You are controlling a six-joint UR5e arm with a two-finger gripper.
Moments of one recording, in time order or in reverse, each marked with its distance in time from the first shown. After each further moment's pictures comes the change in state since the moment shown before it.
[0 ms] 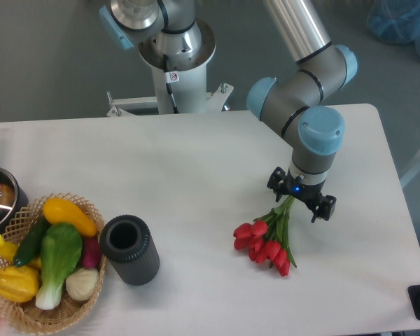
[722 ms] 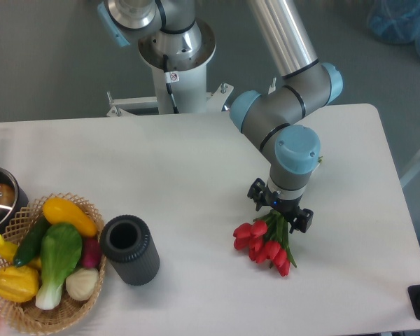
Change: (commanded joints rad) arm -0.052 -0.026 0.005 0.002 -0.002 -0.037
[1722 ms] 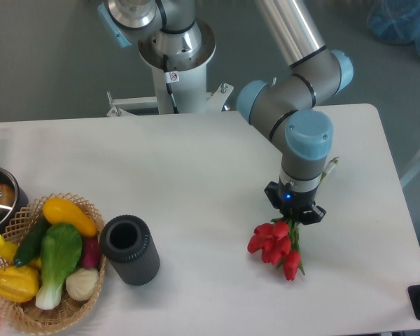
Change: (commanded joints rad) arm 0.074 0.058 0.074 -0.003 -0.018 0.002
